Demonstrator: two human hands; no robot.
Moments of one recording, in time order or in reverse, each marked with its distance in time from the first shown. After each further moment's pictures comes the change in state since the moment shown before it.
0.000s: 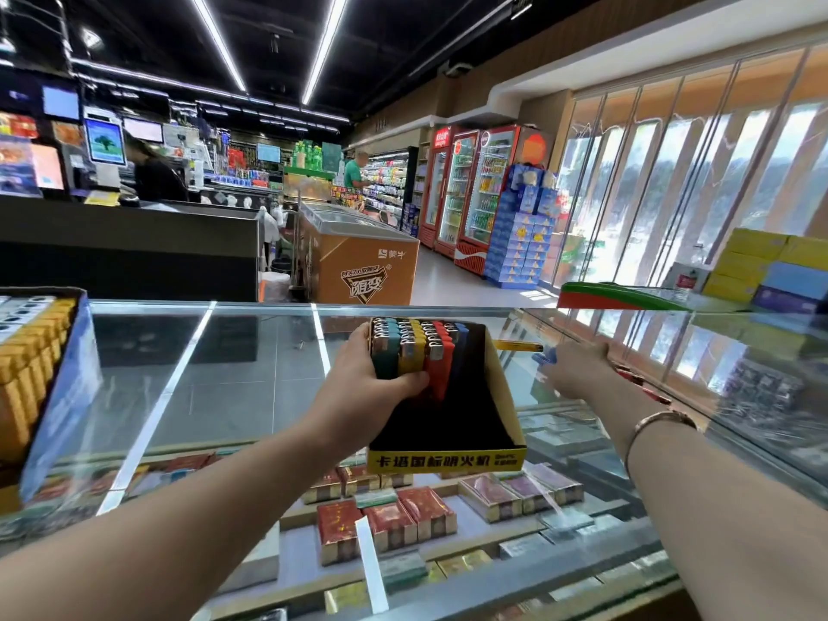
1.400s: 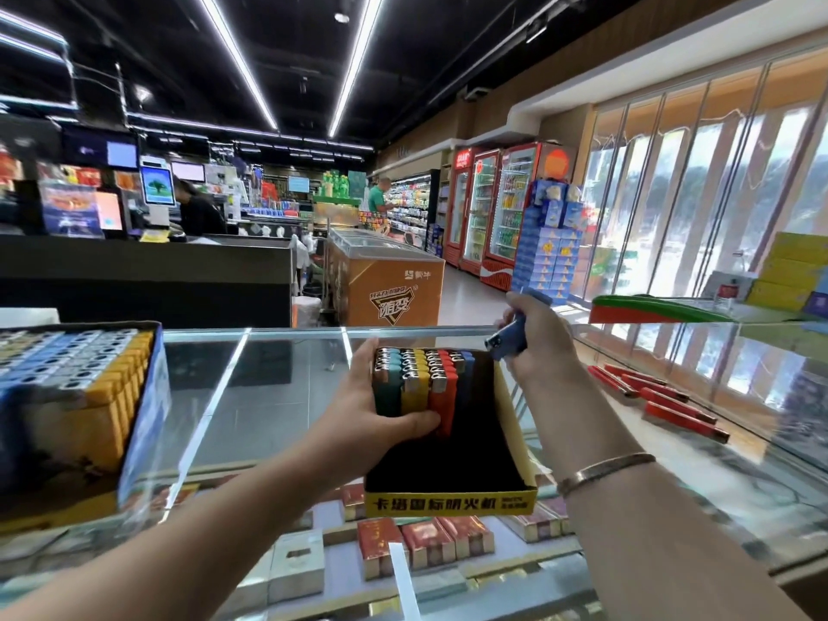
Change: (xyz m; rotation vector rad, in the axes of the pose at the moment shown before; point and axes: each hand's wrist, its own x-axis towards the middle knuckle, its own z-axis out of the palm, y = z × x) left_hand -0.032 0.017 -0.035 -0.067 -0.122 -0.077; right_hand -0.049 -0.109 -0.044 2.135 0.073 0.070
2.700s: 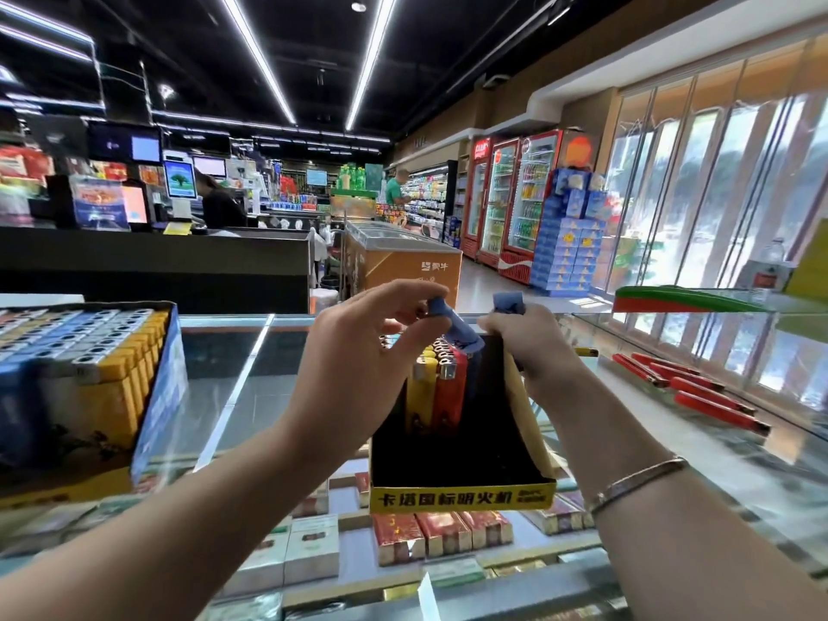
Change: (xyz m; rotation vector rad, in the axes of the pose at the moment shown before) left_hand -0.021 0.048 0.008 0.549 0.391 0.806; right_hand -0.030 0.015 0.001 -0.609 -0.240 -0.045
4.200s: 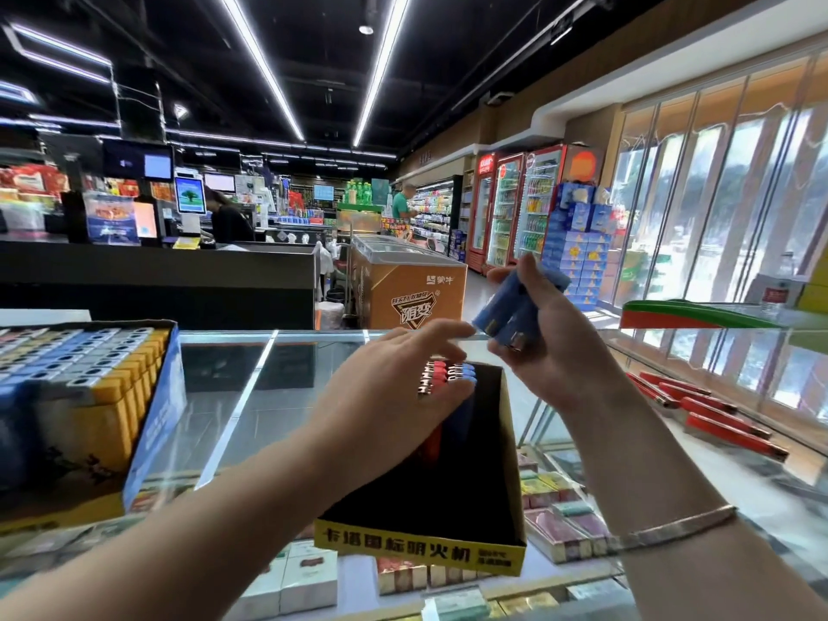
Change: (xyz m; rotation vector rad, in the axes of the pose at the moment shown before) left_hand 0.001 -0.002 0.008 0.308 -0.398 -0.101; right_hand -0.008 -0.024 -0.006 0.538 -0.280 -0.113
